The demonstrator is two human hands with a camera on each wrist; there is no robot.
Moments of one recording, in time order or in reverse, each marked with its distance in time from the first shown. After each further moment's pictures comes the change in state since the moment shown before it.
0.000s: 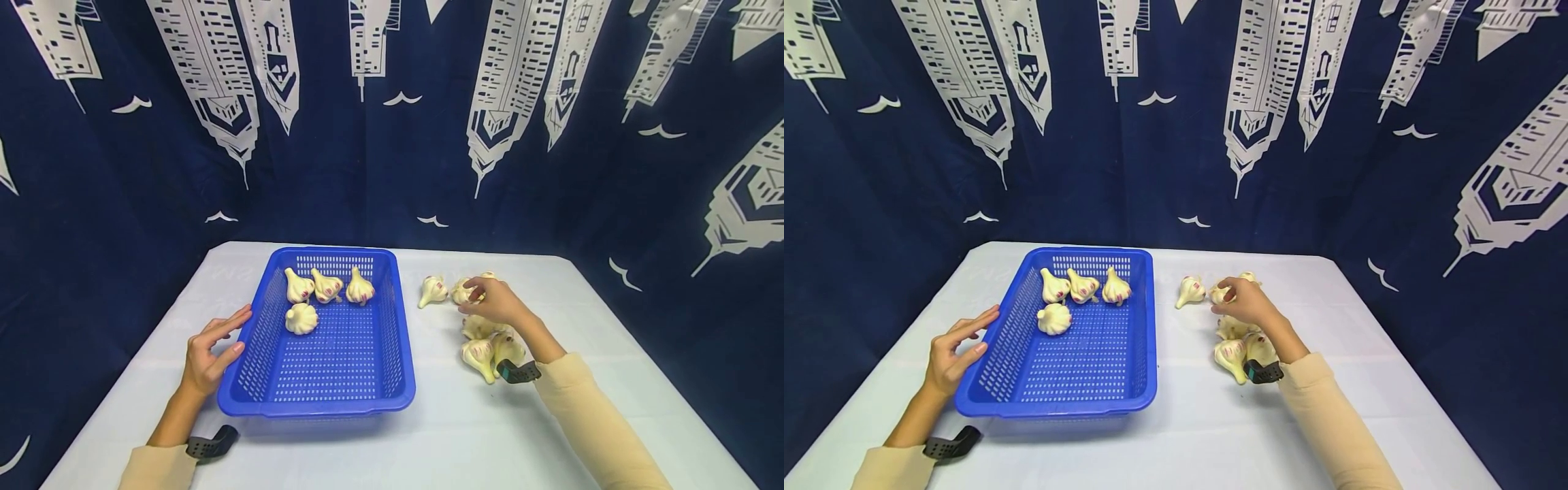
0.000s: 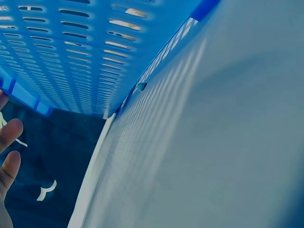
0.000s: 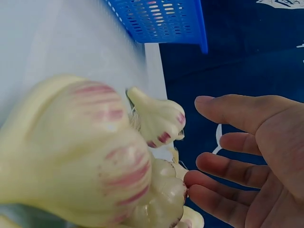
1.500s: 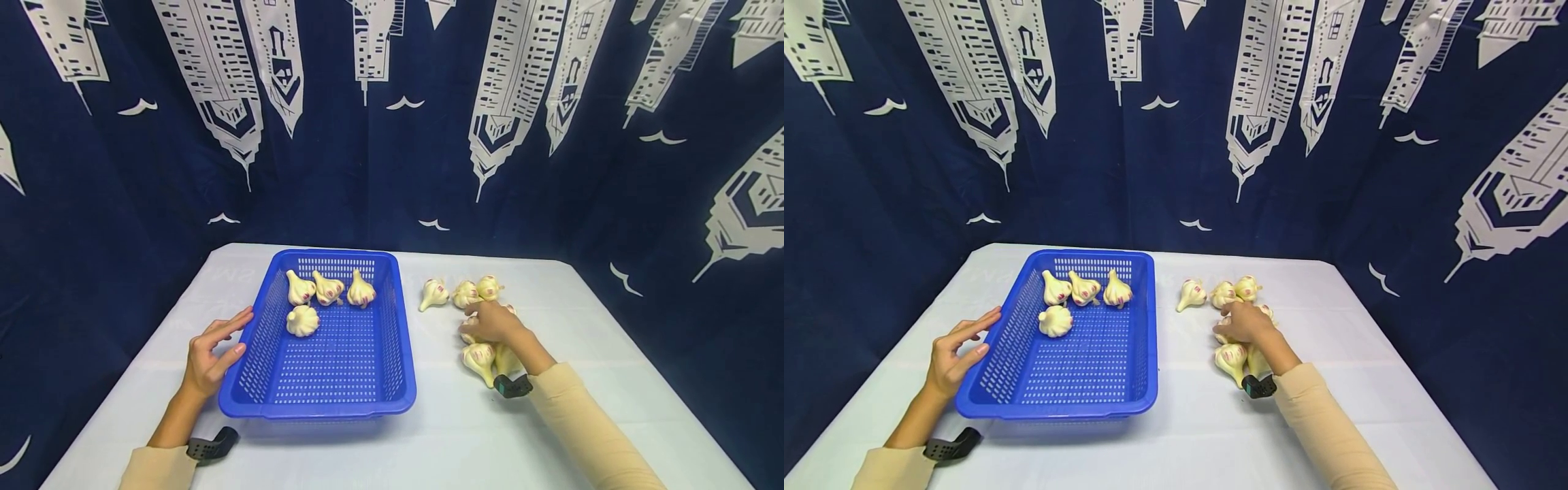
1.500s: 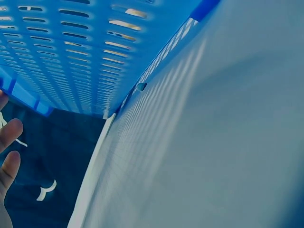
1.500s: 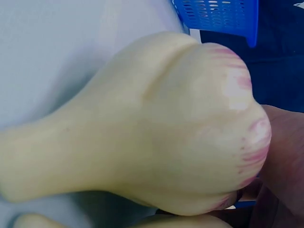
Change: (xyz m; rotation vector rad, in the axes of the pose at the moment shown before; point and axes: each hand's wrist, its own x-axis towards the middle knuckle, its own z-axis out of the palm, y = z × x) left_hand -0.003 -0.004 -0.001 -0.016 -0.006 0.003; right_hand -0.005 0.013 0.027 -0.230 -0.135 0.027
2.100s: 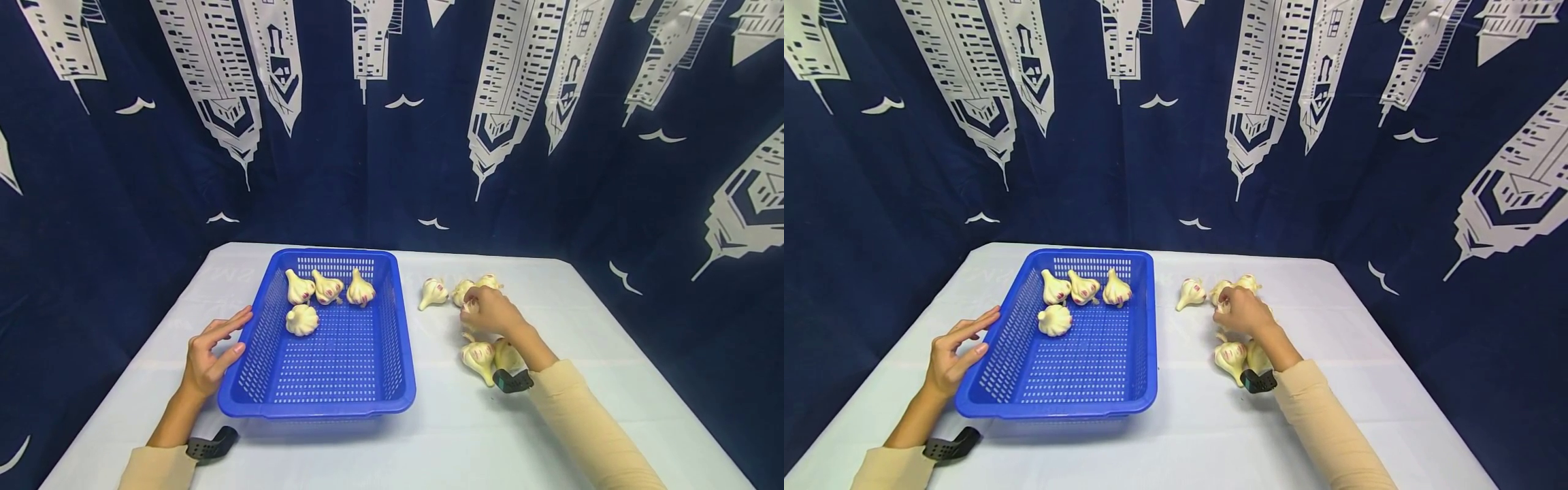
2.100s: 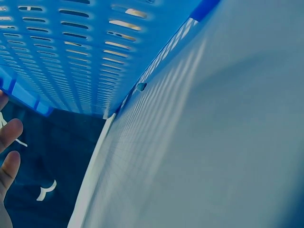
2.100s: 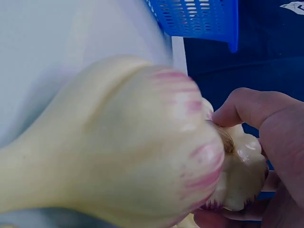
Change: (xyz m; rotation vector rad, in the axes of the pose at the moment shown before) left_hand -0.001 0.000 0.000 0.010 0.004 -0.008; right_hand 0.004 -0.004 -0.010 0.056 0.170 -0.021
